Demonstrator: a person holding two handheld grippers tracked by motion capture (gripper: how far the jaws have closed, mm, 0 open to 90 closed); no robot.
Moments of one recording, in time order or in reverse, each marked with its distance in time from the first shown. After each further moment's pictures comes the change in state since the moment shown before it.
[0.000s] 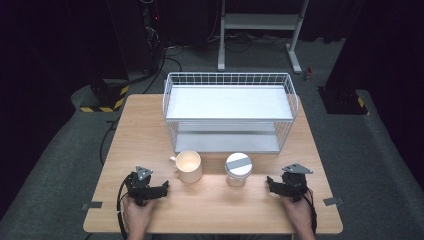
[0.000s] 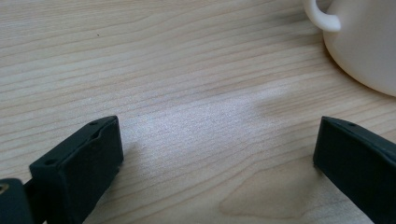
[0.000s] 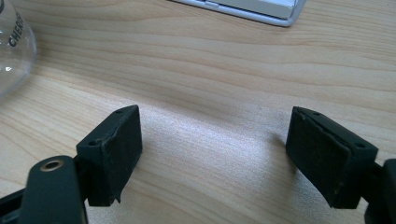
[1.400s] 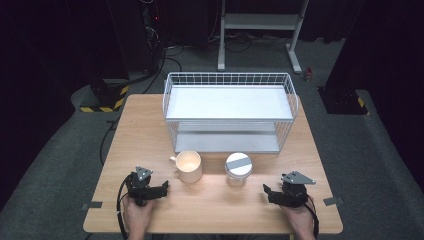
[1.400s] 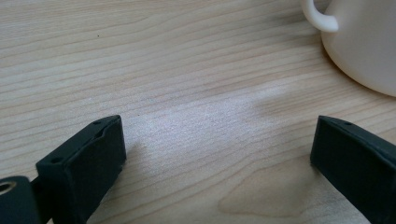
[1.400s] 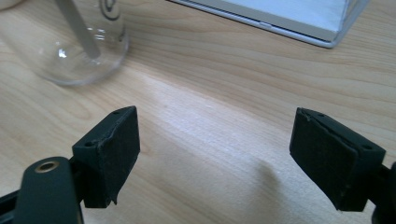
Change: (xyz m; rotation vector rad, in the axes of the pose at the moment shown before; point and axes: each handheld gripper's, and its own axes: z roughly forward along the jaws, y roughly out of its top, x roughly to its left) left arm 0.000 0.000 -0.001 -0.007 0.000 0.002; right arm 0.017 -0.013 -0.026 -0.087 0.116 -0.096
